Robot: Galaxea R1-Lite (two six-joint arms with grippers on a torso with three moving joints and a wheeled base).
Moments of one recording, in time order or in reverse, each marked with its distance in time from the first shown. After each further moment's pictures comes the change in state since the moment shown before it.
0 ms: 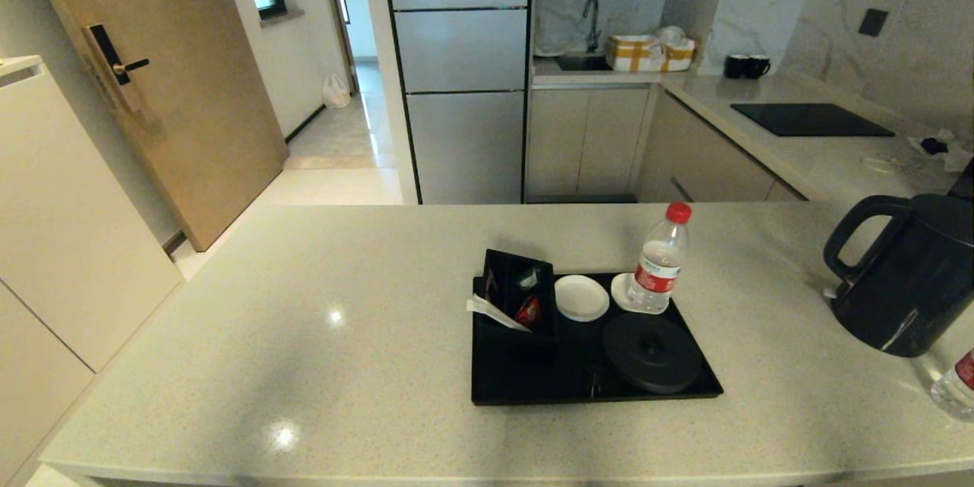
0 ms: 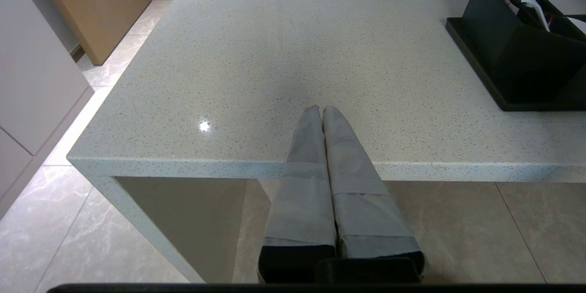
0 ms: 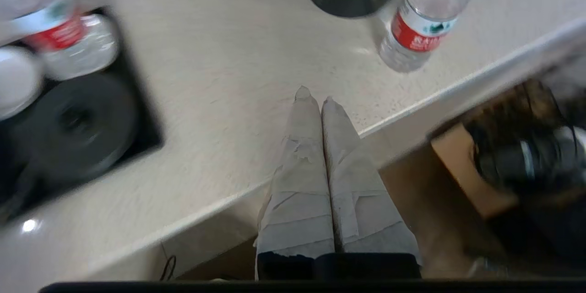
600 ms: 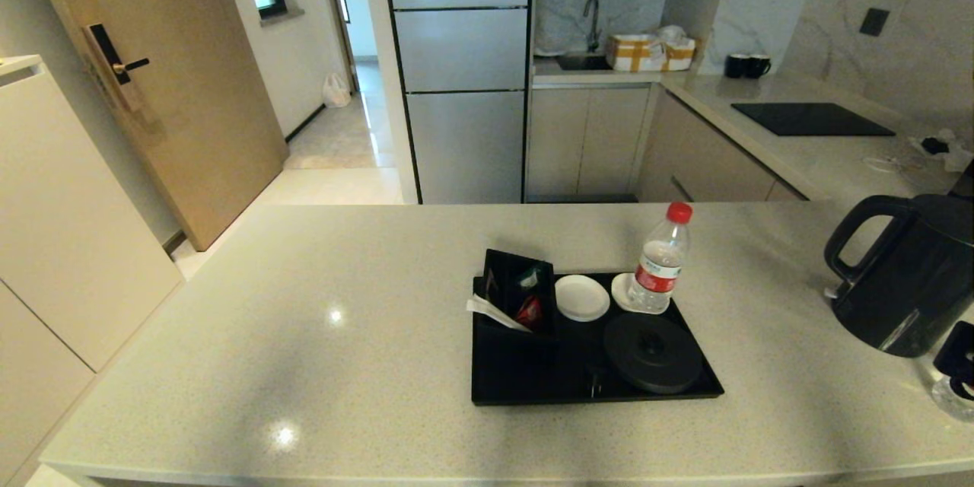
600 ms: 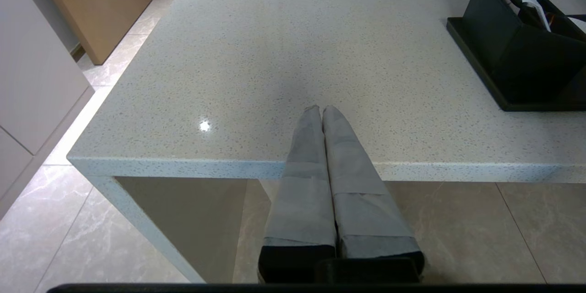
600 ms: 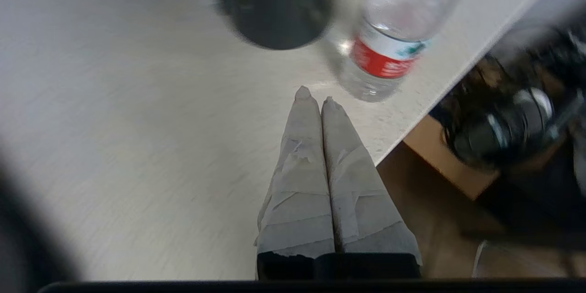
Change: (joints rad) left arm 0.000 0.000 0.000 0.000 0.000 0.000; right arm -0.129 0.554 0.179 -0.730 -0.160 0.068
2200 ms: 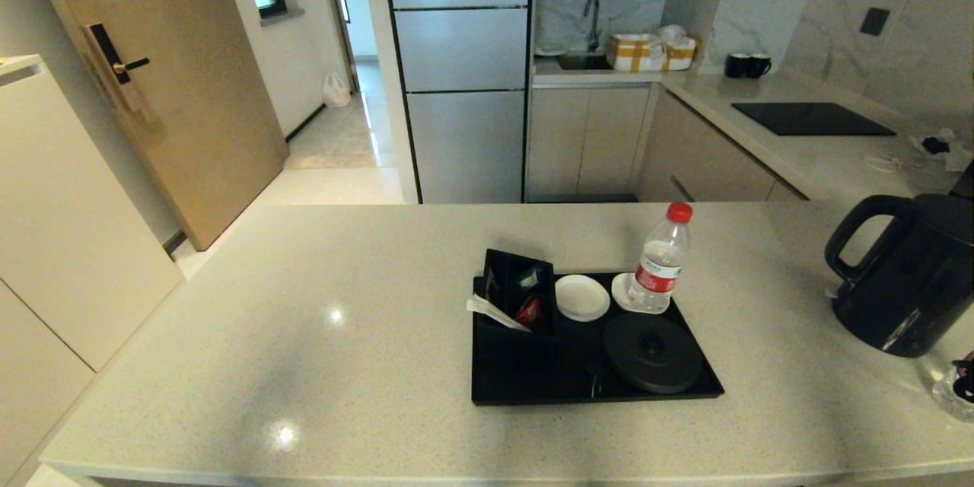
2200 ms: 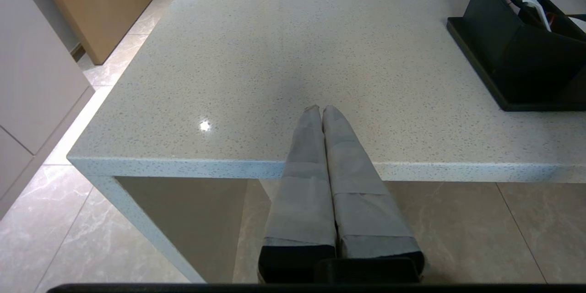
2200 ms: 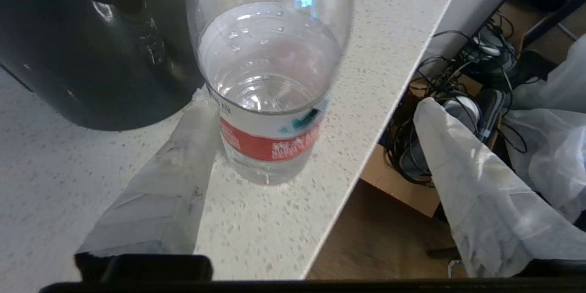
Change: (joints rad) left arm 0.000 0.000 0.000 0.000 0.000 0.000; right arm -0.355 0.628 0.081 -0.837 0.052 -0.157
